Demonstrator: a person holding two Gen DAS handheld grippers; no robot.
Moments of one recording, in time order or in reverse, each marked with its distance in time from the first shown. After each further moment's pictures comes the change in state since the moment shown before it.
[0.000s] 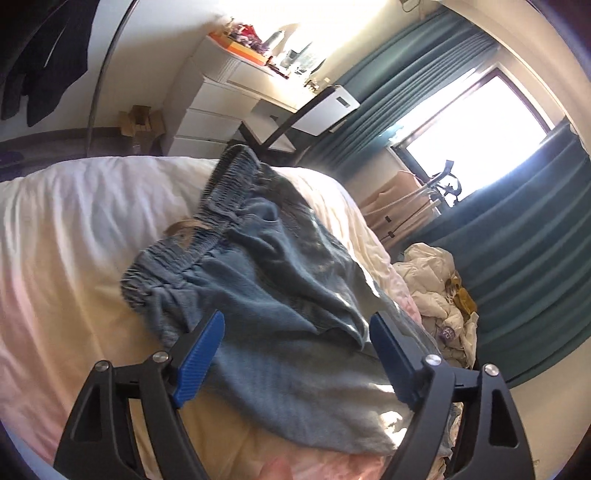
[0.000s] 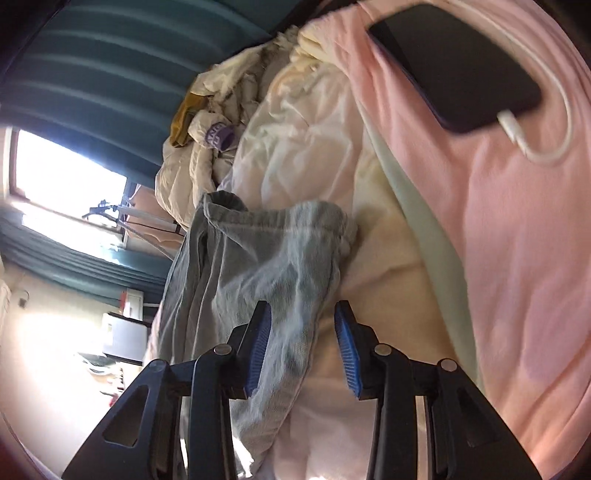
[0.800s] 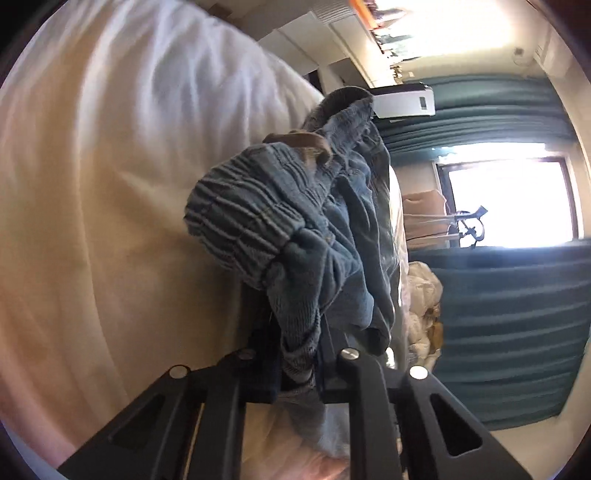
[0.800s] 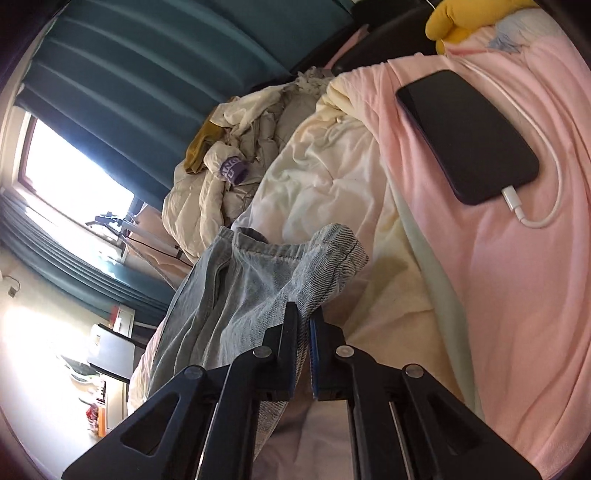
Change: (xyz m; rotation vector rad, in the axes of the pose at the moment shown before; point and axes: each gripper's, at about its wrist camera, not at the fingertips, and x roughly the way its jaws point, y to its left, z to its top) left arm 0.075 0.081 -0.022 -0.300 0.147 -0.078; right arm -0.023 0.017 0.002 -0.019 -0.149 -0.020
